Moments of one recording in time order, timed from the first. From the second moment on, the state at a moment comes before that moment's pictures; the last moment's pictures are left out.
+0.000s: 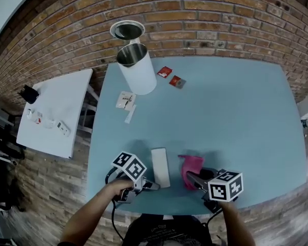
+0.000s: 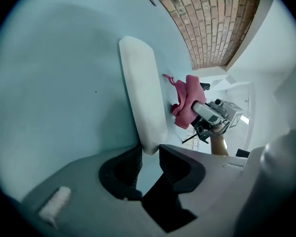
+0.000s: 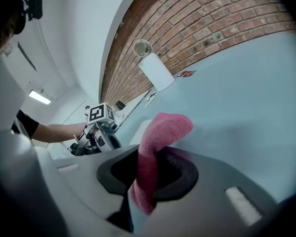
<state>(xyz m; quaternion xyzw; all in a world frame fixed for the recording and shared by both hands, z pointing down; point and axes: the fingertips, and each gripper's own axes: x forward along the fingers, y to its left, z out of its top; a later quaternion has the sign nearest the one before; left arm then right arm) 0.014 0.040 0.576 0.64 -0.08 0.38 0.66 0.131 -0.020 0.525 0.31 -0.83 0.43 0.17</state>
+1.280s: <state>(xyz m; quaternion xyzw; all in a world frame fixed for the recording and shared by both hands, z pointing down) -0.016 0.061 0.443 0.85 -0.46 0.15 0.22 0.055 0.070 0.426 0.47 -0.85 0.22 0.09</state>
